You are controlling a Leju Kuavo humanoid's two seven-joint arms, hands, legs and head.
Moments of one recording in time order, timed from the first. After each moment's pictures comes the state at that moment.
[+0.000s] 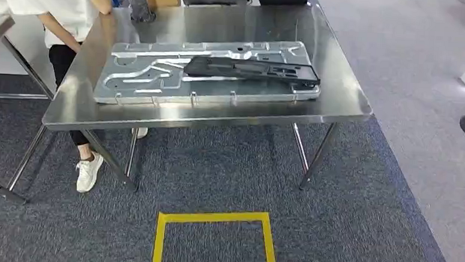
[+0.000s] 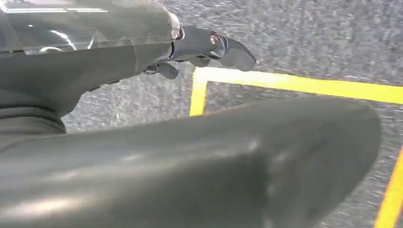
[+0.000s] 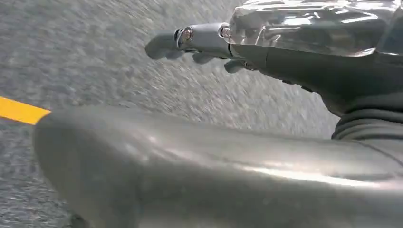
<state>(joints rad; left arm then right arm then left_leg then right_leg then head) -0.01 0.00 0.07 -0.18 0.31 0.06 -0.43 -0.04 0.08 -0.68 -0.20 1.00 -0.22 -0.16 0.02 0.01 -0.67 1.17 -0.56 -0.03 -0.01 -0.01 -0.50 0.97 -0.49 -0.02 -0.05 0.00</state>
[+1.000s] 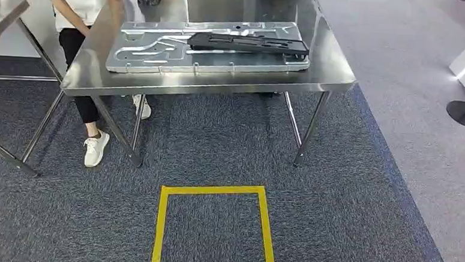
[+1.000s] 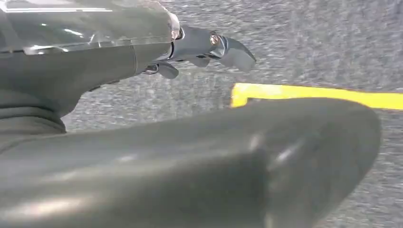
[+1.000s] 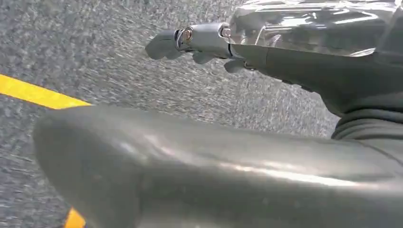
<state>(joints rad) -0.02 0.05 0.05 -0.18 0.30 0.02 -0.45 -0.05 0.12 -0.68 -0.19 1.01 -0.20 -0.19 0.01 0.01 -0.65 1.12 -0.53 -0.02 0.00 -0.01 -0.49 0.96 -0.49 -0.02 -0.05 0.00</state>
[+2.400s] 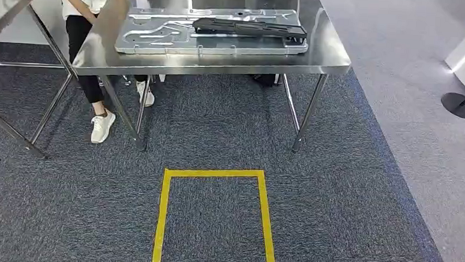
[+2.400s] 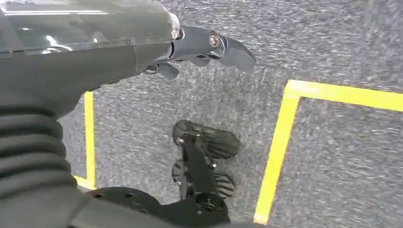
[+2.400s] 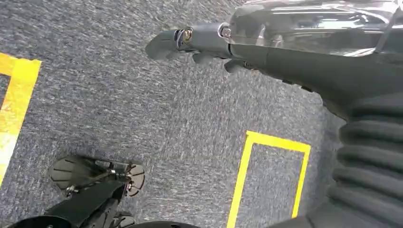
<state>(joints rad) -0.02 0.02 0.08 -0.18 0.32 0.04 -0.36 -0.05 0.09 -0.71 -0.20 0.94 -0.05 -0.07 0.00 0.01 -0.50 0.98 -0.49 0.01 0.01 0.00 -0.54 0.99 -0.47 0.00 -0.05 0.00</state>
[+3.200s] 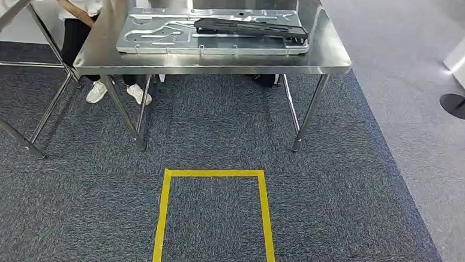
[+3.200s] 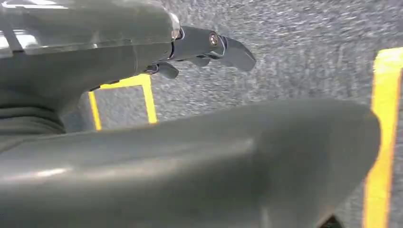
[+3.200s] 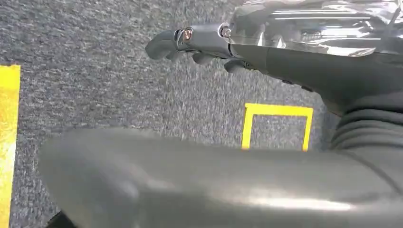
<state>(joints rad) 0.09 0.01 0.05 -0.31 0.10 0.01 -0.11 0.08 0.04 -0.25 -0.31 0.28 -0.02 -0.02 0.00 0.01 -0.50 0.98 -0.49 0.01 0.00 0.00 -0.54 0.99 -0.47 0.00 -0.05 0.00</state>
